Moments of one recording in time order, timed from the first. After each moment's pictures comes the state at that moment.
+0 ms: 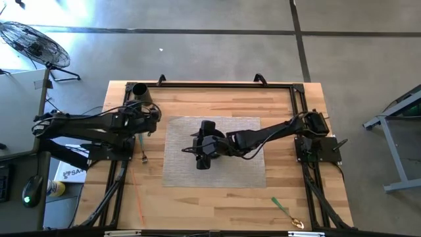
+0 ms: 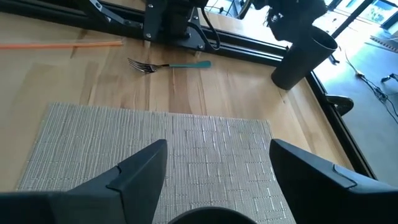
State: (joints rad) left arm 0.10 0.80 0.56 -0.91 -1.03 -1.21; right arm 0.18 1.92 1.52 -0.16 0.41 -0.08
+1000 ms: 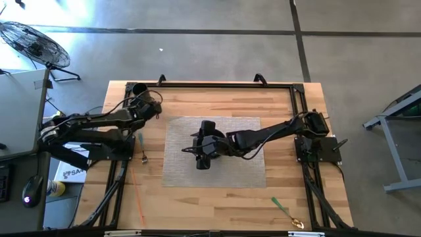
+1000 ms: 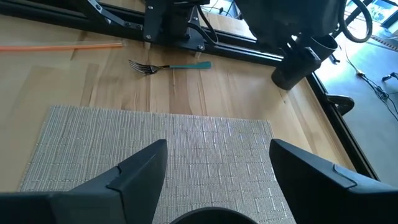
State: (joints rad) left arm 0.54 1.03 0.36 -0.33 -0.88 -1.00; right arm 0.18 1.92 1.52 -0.16 0.41 -0.07
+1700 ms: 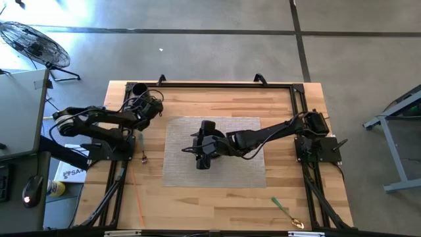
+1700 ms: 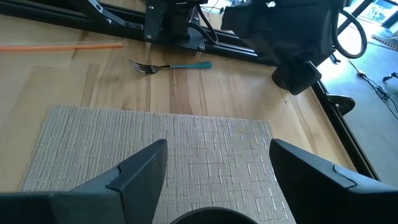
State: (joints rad) left arm 0.62 1.28 0.26 0.14 -1.00 -0.89; right arm 0.18 1.92 1.52 -0.16 0.41 -0.07
